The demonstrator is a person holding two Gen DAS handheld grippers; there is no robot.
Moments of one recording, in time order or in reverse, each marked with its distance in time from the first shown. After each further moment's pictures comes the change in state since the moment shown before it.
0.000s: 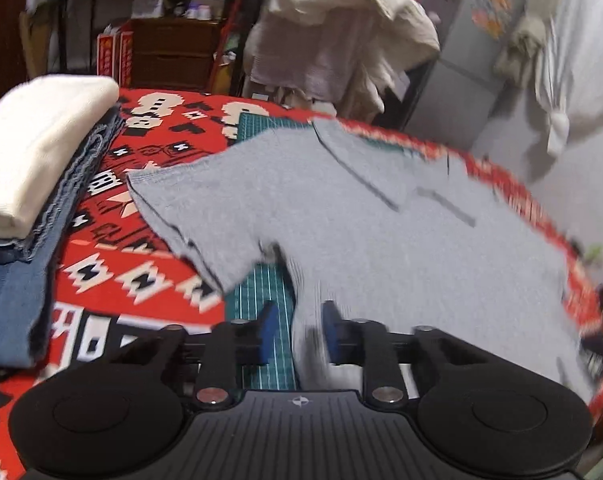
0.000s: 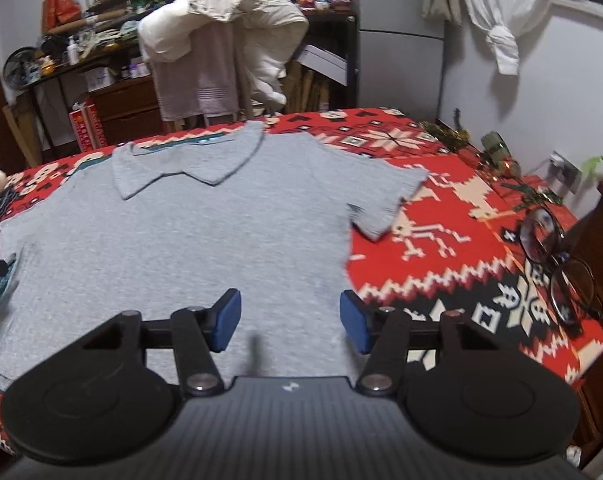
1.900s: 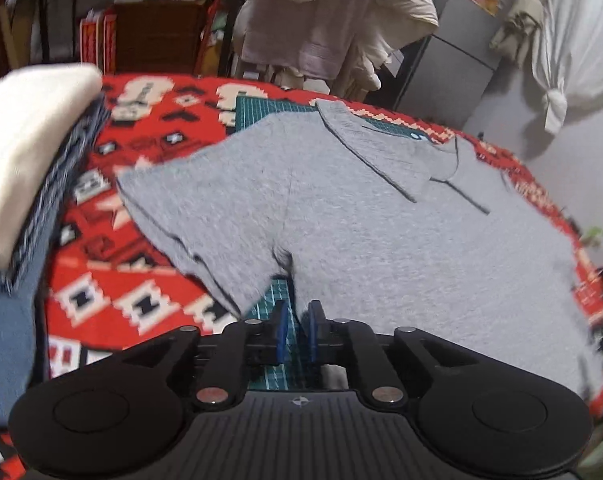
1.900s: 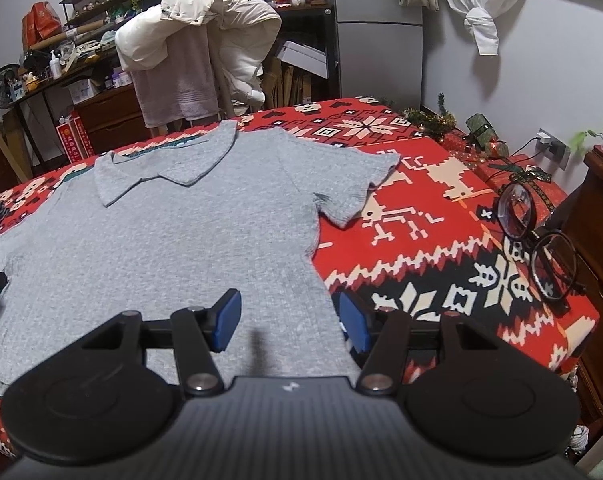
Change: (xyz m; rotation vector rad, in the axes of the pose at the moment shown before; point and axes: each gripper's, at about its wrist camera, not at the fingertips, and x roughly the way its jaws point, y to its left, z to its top) left arm 0.013 0.012 0.010 0.042 0.091 -0.031; right arm -0.006 -0.023 -0.006 0.057 0.004 -0.015
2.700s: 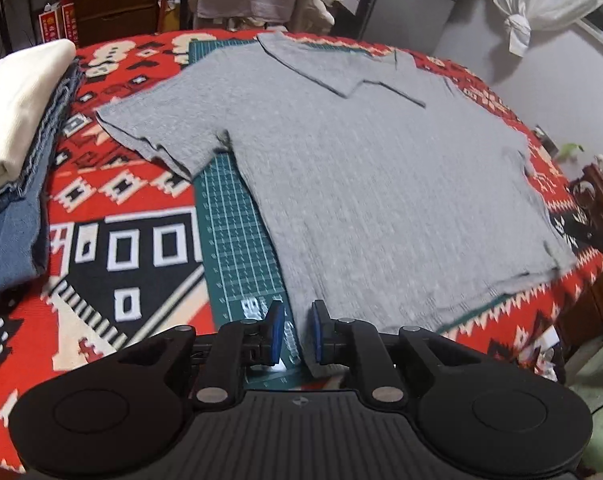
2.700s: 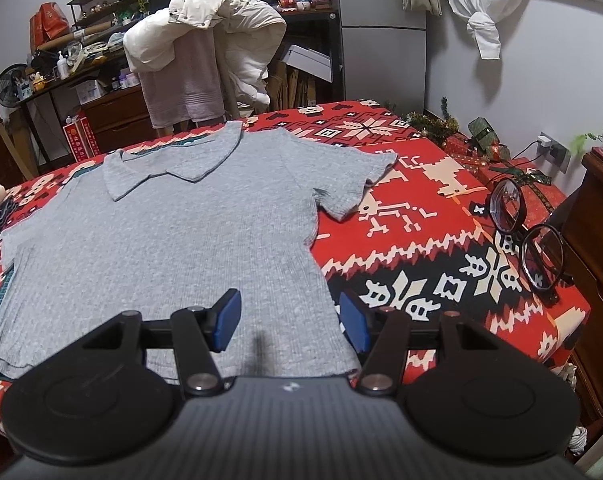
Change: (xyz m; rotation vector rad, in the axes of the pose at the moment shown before) left arm -0.045 -0.039 -0.066 0.174 0.164 0.007; right arm -0.017 -0.003 -0.012 -0.015 -0.013 0.017
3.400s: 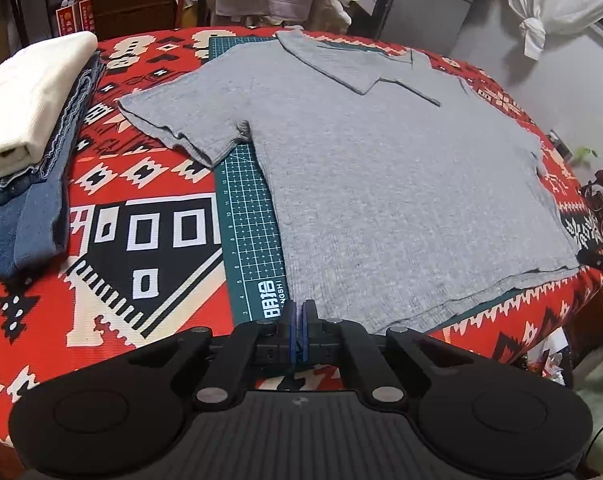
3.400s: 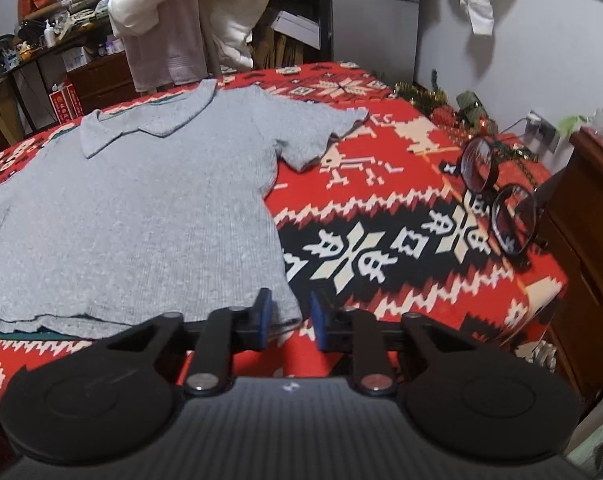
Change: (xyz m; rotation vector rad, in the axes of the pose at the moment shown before) left arm -0.006 0.004 -0.006 -0.050 -0.001 0.033; right arm 0.007 -0.029 -0.016 -0.020 0.111 -0.038
